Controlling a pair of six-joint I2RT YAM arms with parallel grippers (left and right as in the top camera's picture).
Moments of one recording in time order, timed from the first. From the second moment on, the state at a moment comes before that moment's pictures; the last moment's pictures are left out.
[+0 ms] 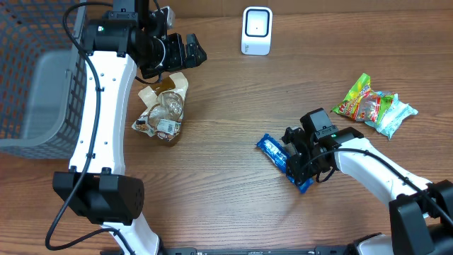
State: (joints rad) left arm -0.08 1.90 2.06 -1.27 0.35 -0.25; right arm 0.36 1.58 0.81 -0.69 -0.28 -0.14
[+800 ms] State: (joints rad) left arm -0.08 1.90 2.06 -1.27 0.35 -0.25; right arm 0.47 1.57 1.31 -0.88 -0.03 0.04
